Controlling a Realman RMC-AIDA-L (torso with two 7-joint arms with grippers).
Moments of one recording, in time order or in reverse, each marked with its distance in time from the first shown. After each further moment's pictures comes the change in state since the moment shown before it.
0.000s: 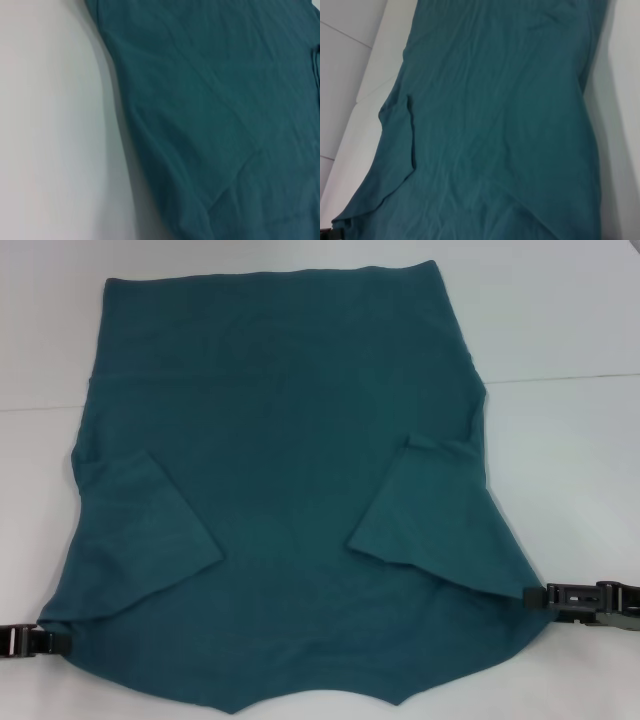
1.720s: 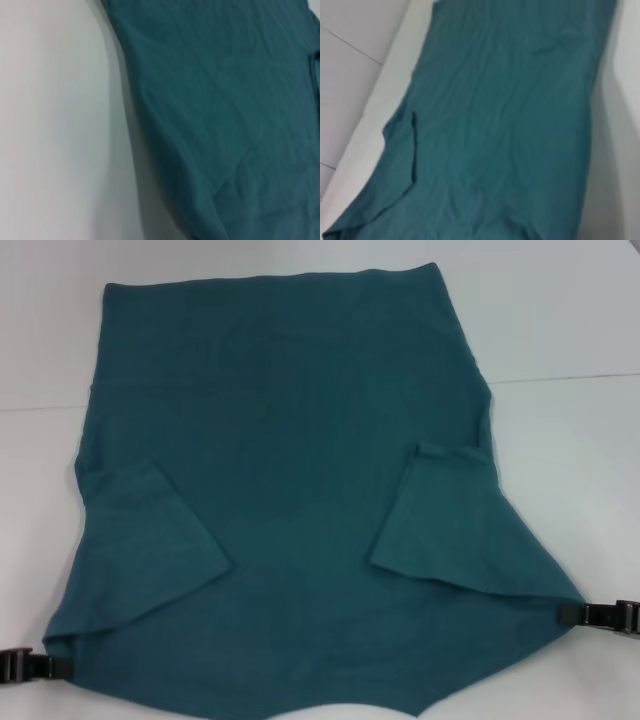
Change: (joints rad) left arm 0.031 -0.004 -0.062 -0.017 -0.007 0.063 0.013; right arm -0.048 0.024 0.156 0.014 -0.042 -0.021 -0.192
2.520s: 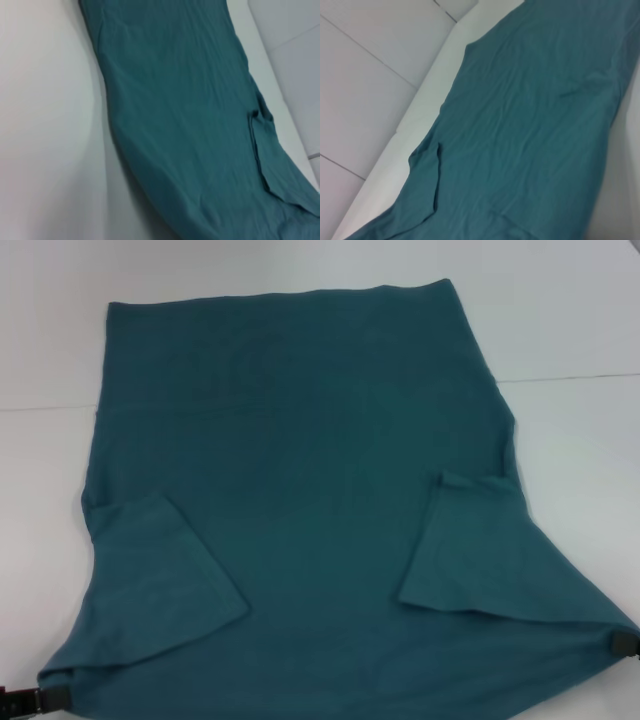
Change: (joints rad) left arm 0.098 -0.005 -0.208 -0.054 -0.083 0.181 0.101; right arm -0.125 -0.006 0.174 -0.003 0.001 -0.179 -0.221
